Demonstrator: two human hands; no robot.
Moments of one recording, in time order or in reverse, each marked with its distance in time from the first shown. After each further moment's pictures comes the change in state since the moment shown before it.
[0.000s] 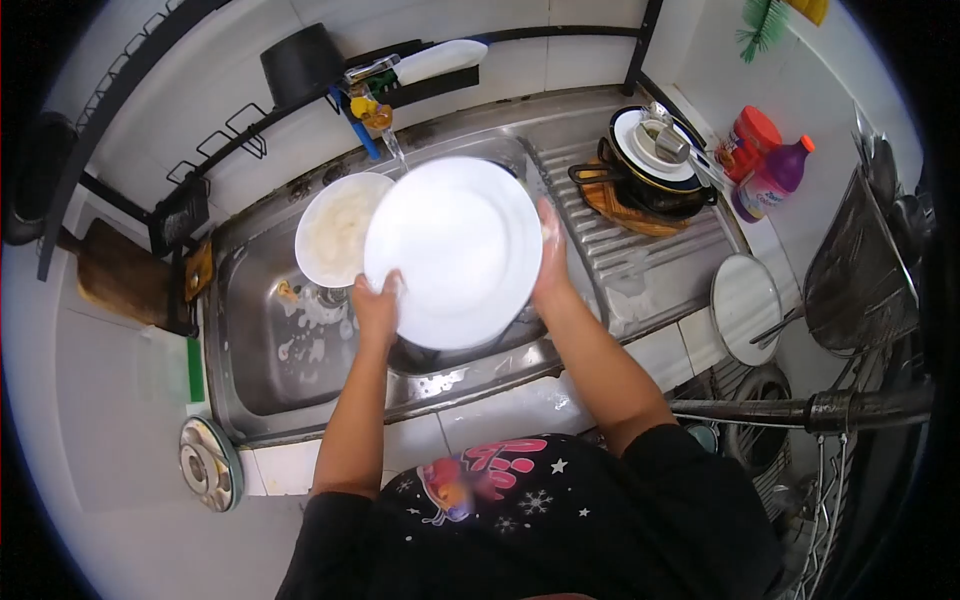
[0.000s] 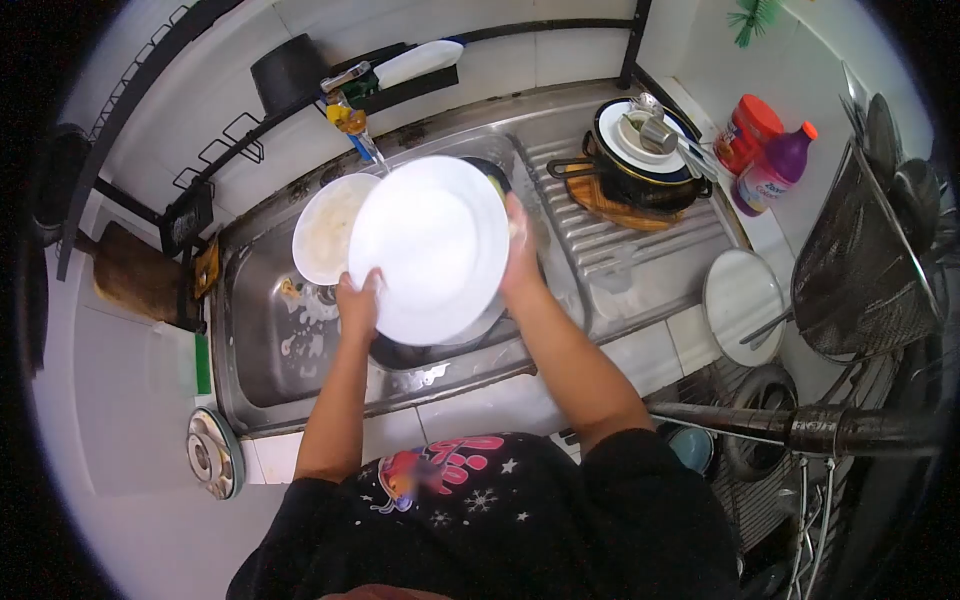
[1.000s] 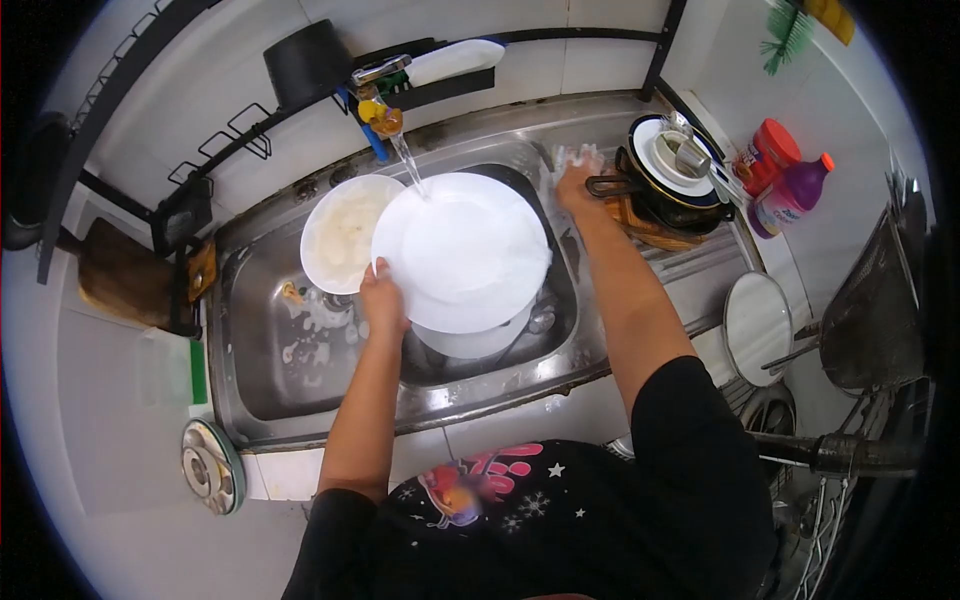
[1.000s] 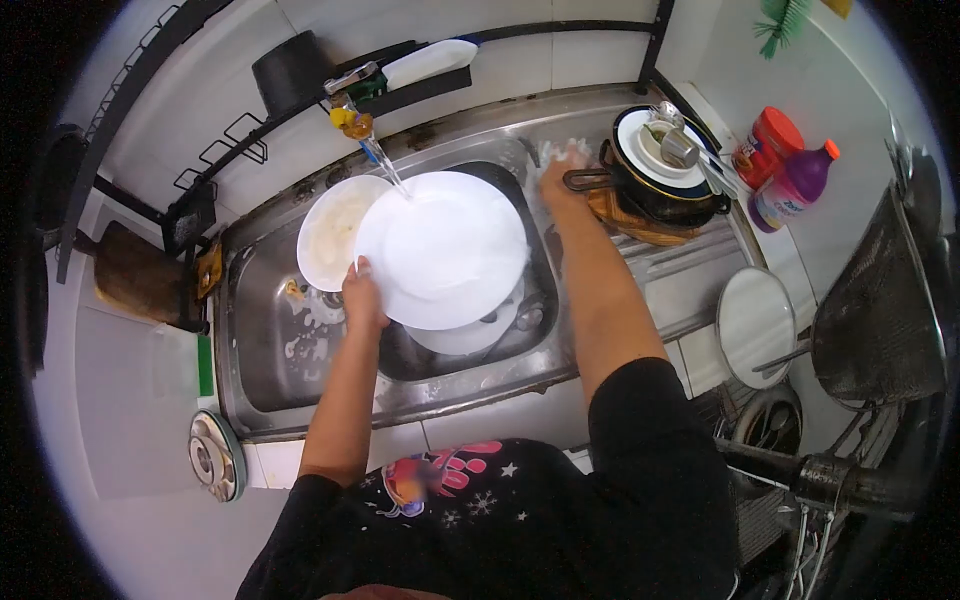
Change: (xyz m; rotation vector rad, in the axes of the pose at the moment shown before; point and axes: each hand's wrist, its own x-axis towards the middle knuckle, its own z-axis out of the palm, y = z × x) left_hand 0.020 0.022 0.021 -0.085 0.168 -0.199; right_hand 0.135 -0.096 -0.127 -2.626 0.824 0.014
